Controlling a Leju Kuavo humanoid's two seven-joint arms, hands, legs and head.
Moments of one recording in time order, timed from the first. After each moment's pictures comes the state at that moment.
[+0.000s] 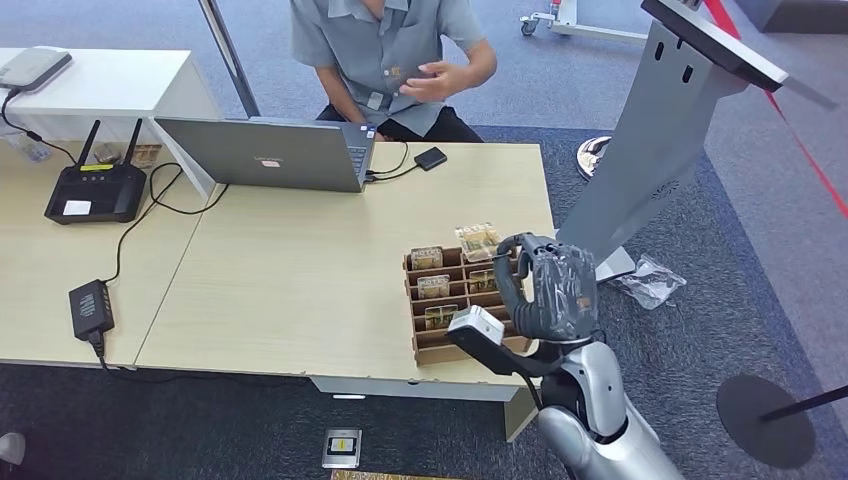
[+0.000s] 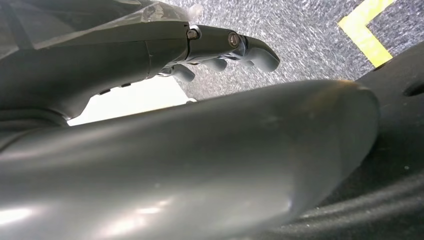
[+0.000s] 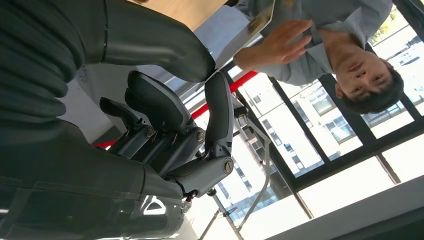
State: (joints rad) left arm -0.14 0.06 -1.29 -0.22 0.91 -0.18 0.45; right arm -0.36 -0.14 0.64 -1.49 0.97 -0.68 0.12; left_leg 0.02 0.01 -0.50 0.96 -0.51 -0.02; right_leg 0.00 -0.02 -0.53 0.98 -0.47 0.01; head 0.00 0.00
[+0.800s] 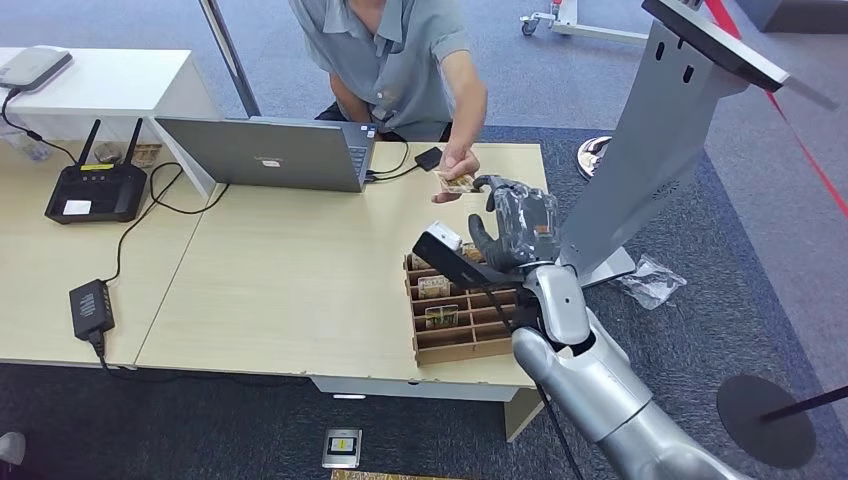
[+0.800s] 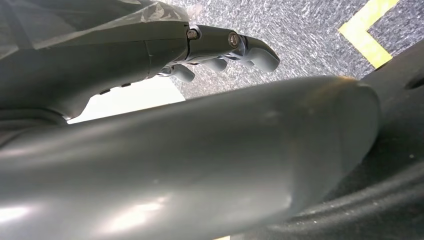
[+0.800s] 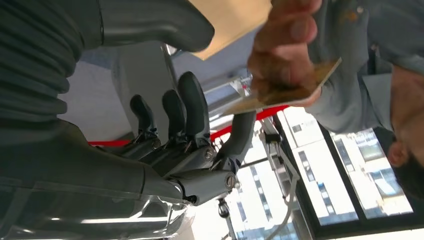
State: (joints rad) left arm -0.15 0.07 -1.30 -0.22 0.86 -0.20 0.45; right arm -0.65 -0.02 0.69 -1.13 0.94 -0.48 0.26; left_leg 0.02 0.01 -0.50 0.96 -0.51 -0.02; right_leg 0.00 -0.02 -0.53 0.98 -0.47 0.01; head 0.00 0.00
